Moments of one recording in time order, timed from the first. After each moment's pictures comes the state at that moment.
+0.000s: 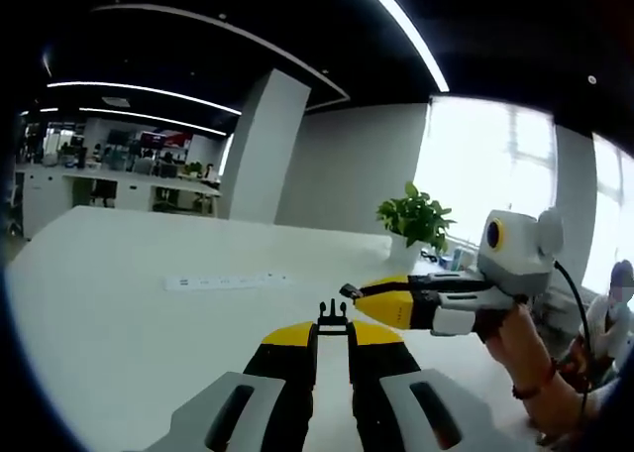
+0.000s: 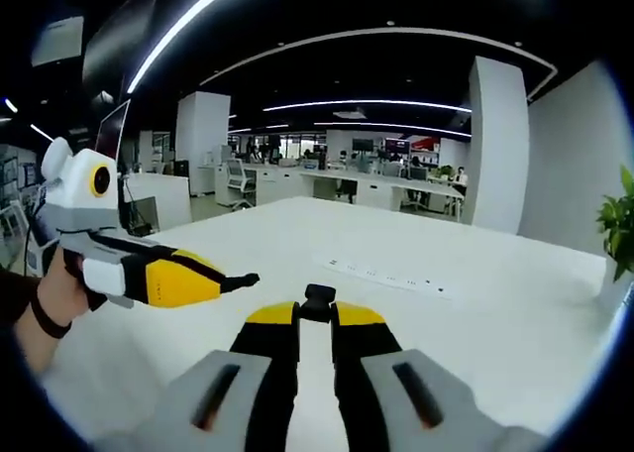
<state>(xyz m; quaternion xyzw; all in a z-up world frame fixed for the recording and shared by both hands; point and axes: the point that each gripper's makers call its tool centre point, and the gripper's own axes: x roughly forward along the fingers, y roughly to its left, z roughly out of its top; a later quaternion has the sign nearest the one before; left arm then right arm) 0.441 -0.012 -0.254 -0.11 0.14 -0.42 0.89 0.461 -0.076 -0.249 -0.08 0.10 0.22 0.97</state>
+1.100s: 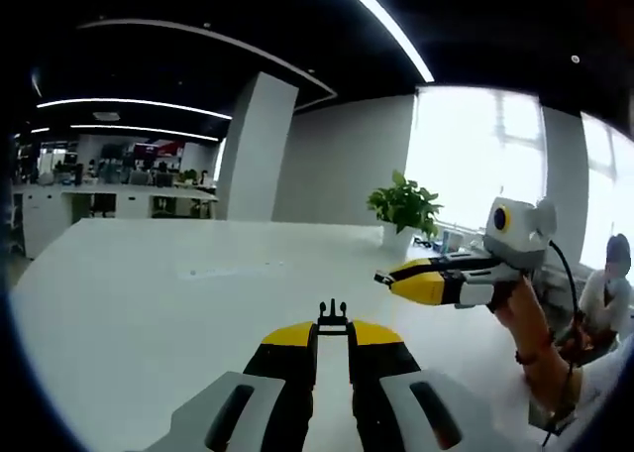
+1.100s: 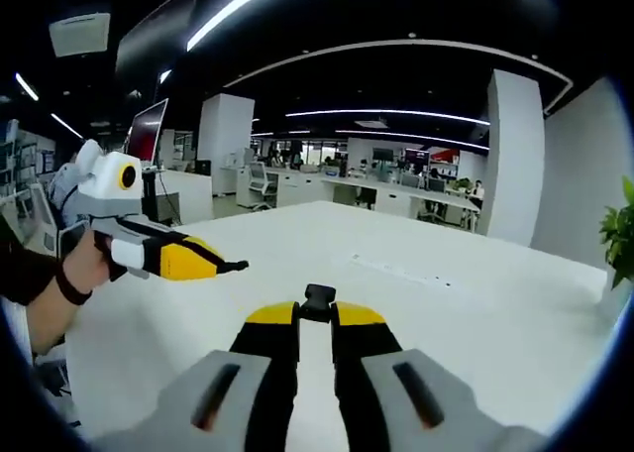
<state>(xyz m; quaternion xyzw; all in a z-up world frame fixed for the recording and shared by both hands) 0.386 0.019 -0.263 -0.08 0.13 -0.43 0.89 0.394 -0.081 -0.248 -0.09 0.08 0.27 0.96</state>
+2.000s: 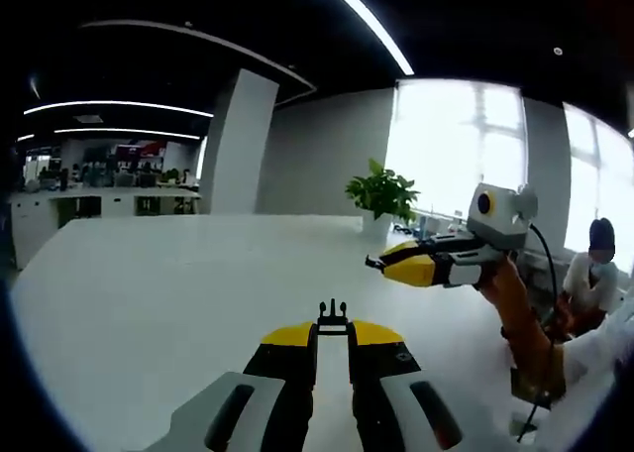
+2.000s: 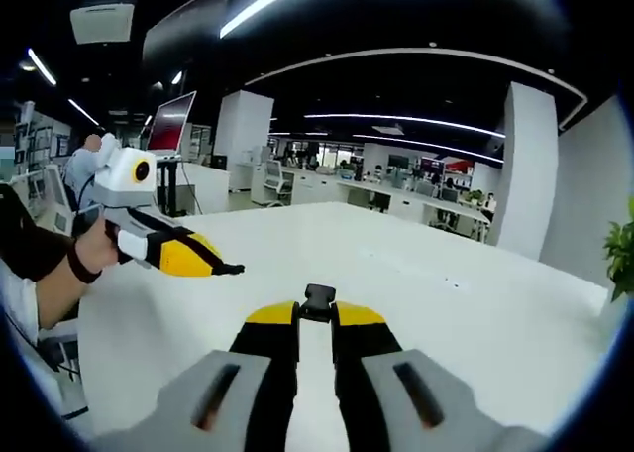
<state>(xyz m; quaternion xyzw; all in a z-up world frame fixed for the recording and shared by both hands) 0.343 0.020 -0.286 -0.04 0.14 -0.47 0.87 0.369 -0.080 -0.257 -0.12 0.07 0.30 0.94</state>
